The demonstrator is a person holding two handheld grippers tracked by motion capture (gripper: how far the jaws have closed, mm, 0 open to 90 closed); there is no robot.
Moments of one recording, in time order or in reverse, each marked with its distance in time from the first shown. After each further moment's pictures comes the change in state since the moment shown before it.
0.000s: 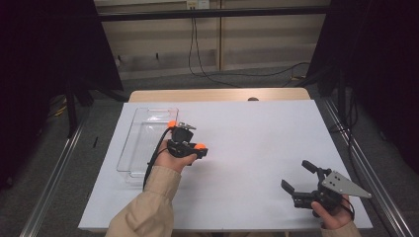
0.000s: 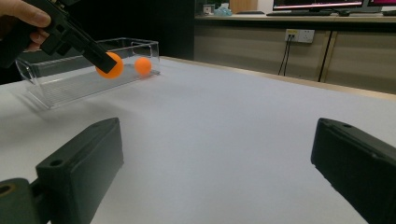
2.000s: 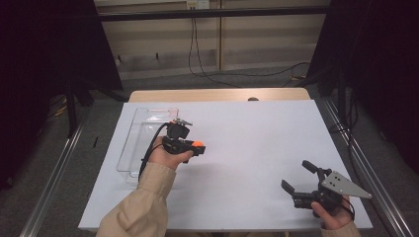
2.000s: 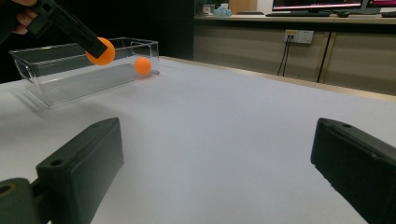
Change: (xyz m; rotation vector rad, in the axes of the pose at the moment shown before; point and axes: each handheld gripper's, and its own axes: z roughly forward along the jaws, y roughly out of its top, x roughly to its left) left arm 0.001 0.009 -0.021 0.010 -0.033 -0.002; right arm 0.000 0.000 0.000 -0.001 -0.003 -0.013
